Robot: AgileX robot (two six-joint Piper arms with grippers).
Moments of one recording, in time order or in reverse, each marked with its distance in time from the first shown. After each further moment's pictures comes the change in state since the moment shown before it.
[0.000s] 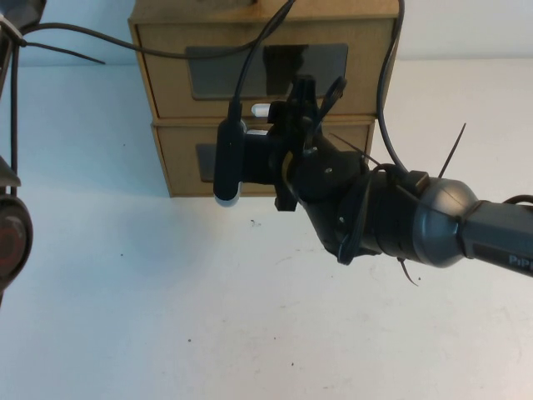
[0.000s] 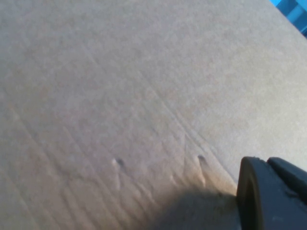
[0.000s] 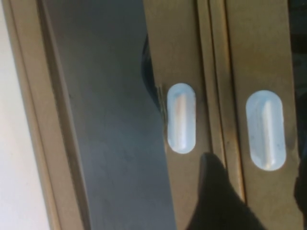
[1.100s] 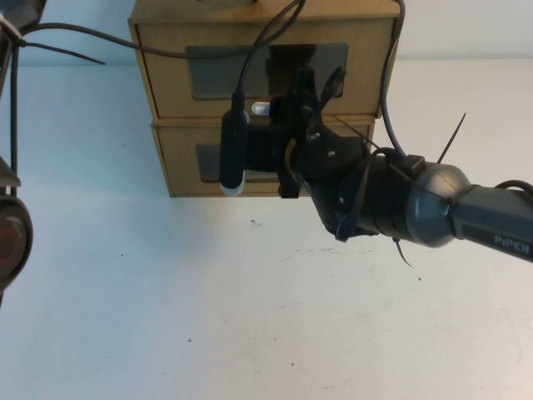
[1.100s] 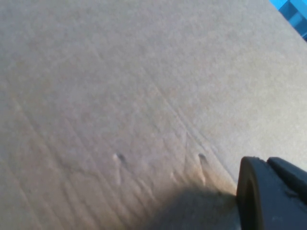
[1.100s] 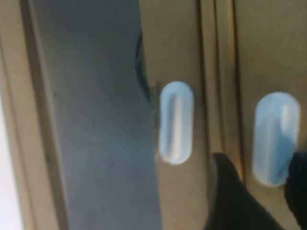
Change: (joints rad) right arm -0.049 0.051 -0.066 -0.005 -0.054 -0.050; left arm 0.000 0.000 0.000 0.000 -0.002 -0.039
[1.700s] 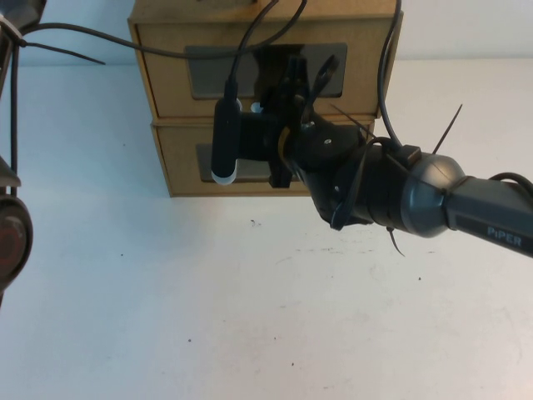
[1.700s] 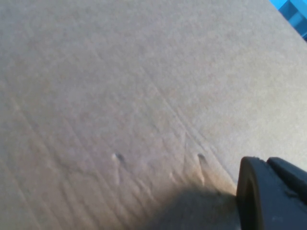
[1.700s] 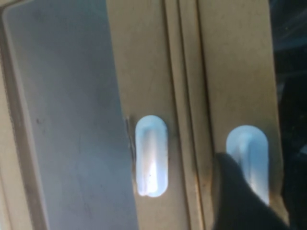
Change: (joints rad) right arm -0.010 0.022 -0.060 -0.001 -0.040 0.000; left arm 0.000 0.000 0.000 0.000 -0.001 0.000
